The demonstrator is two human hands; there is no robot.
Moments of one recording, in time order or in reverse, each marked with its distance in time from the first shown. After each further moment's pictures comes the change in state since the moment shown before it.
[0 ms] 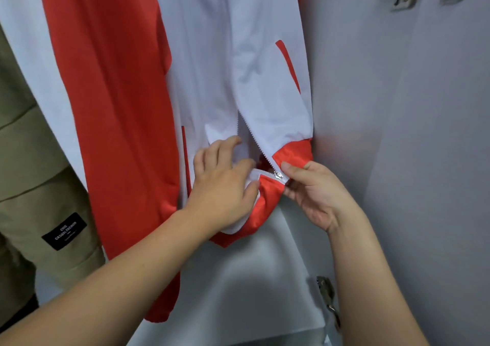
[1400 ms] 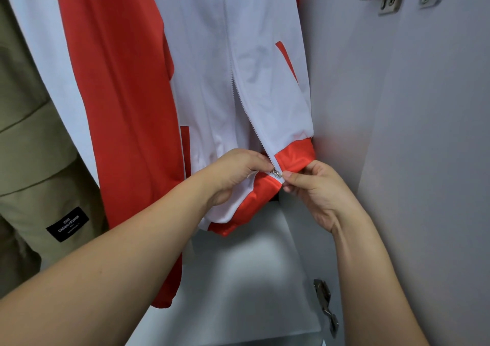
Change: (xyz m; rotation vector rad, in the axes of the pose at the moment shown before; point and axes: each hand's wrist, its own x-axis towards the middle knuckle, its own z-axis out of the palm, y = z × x) left_hand 0.044 0.024 -0.012 -1.301 -0.418 -0.402; right_hand -0.010 -0.012 -0.012 -0.179 0.061 -0.056
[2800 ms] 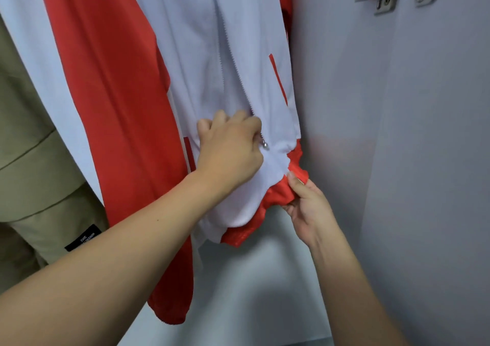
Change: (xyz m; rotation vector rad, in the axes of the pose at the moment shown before) left_hand -0.002 0.035 -0.015 1.305 0.632 0.524; right_hand 0.011 0.049 0.022 0.343 0.182 0.063
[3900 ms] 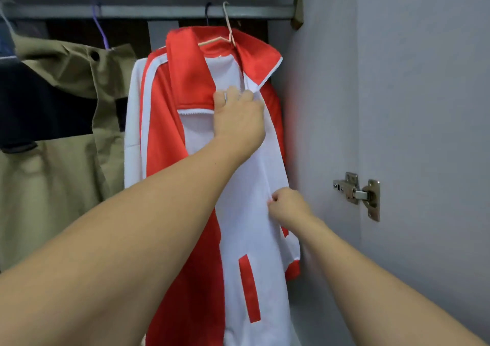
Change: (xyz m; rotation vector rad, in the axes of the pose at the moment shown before) left_hand 0.221 -0.011 -0.180 0.354 0.296 0.068; right_hand 0.057 -0.191 0.164 -1.574 0.081 -0.396
